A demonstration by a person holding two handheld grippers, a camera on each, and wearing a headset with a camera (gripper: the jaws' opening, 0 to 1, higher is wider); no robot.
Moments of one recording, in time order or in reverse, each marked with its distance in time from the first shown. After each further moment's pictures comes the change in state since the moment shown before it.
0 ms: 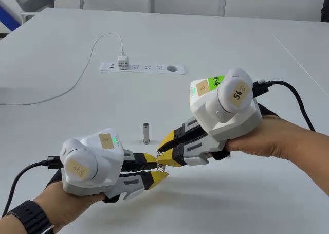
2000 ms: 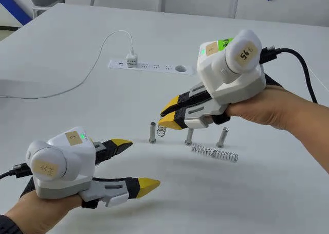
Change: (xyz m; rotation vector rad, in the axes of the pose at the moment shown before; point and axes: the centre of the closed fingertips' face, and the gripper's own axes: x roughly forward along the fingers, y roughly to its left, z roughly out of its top) left arm -0.041 0.030 -0.016 -0.197 -0.070 0.180; right arm -0.011 -0.059 0.041 -0.030 -0.047 -0.103
